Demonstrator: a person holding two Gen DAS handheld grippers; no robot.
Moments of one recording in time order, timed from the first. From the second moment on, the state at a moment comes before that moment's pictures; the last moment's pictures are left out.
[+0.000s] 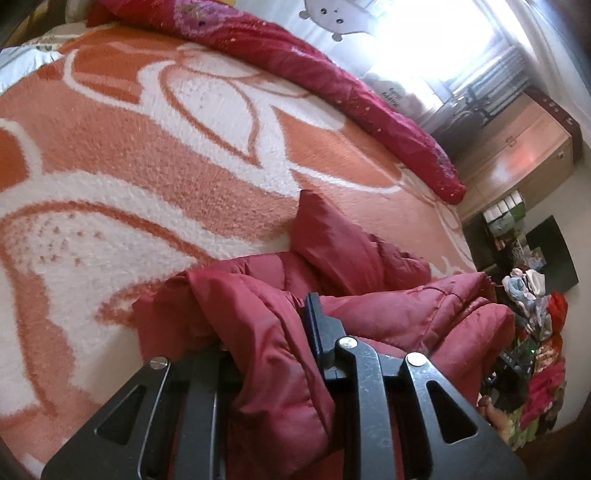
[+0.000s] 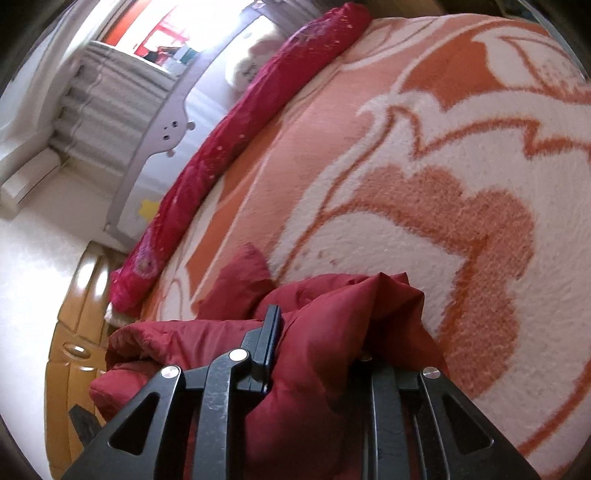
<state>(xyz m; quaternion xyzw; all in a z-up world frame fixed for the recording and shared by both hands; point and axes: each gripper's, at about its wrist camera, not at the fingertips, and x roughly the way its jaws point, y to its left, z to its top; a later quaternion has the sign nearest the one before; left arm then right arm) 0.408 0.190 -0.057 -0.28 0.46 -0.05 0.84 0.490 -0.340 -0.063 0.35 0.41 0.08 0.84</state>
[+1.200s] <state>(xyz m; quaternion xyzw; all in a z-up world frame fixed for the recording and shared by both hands) 0.355 0.067 -0.047 -0.12 0.49 -0.12 0.85 0.505 -0.335 -0.027 0.34 0.42 0.10 0.84</state>
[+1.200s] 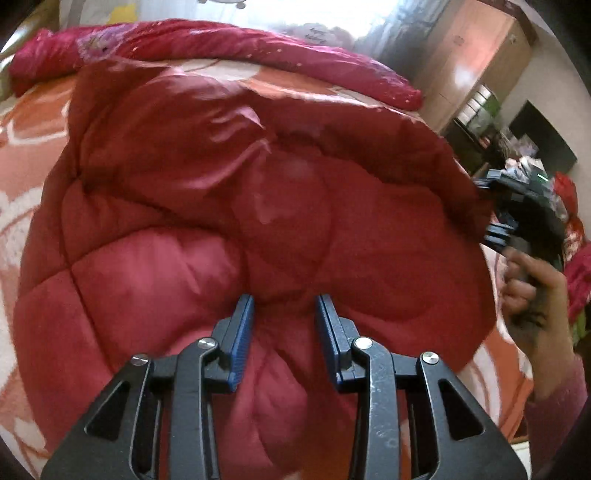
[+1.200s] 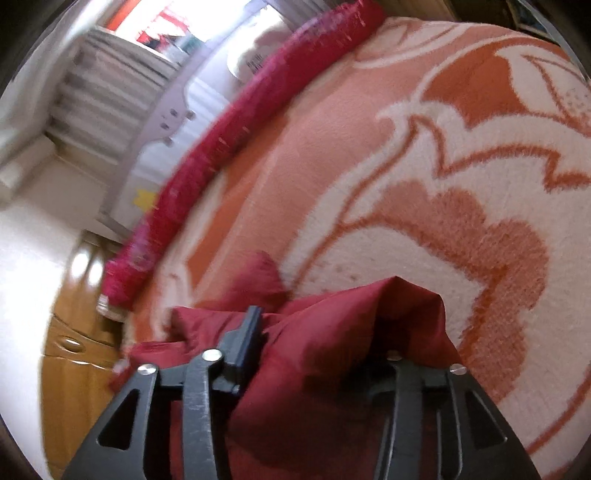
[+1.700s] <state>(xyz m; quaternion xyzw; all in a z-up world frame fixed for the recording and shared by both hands) 0.375 0.084 -0.053 -0.13 0.50 -0.08 0.85 0.454 -0.247 -0.029 0.04 0.45 0.17 0.88</state>
